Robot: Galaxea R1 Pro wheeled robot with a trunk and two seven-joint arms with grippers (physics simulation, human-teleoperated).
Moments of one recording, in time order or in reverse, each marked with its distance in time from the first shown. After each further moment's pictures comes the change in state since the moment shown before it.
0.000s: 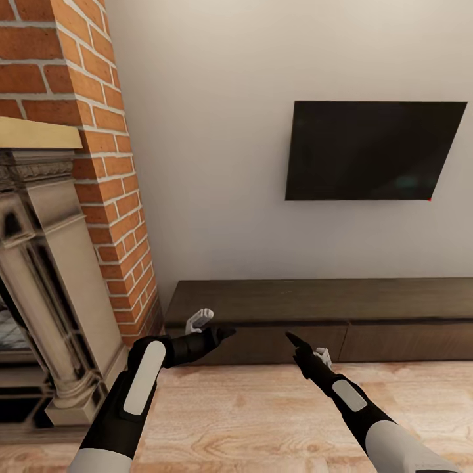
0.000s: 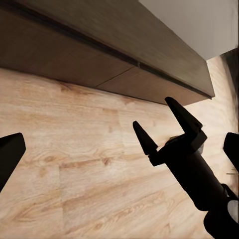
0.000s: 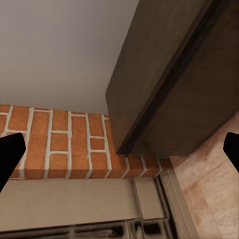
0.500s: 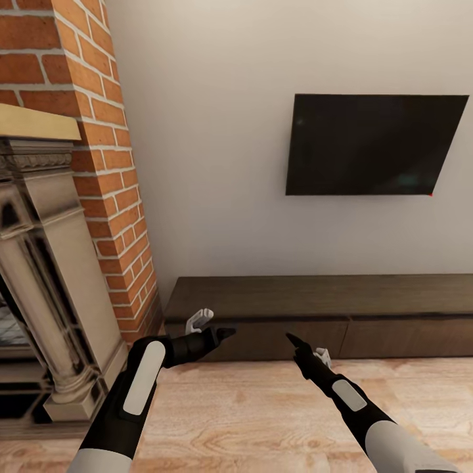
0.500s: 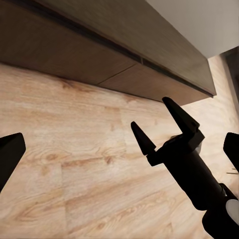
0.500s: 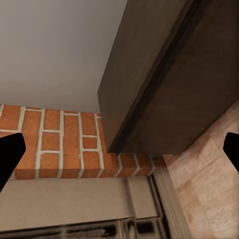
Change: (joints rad) left arm 0.001 0.000 0.002 0.000 0.001 0.002 -0.005; right arm 0.000 0.001 -0.002 0.000 0.000 0.002 -0.014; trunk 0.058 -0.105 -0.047
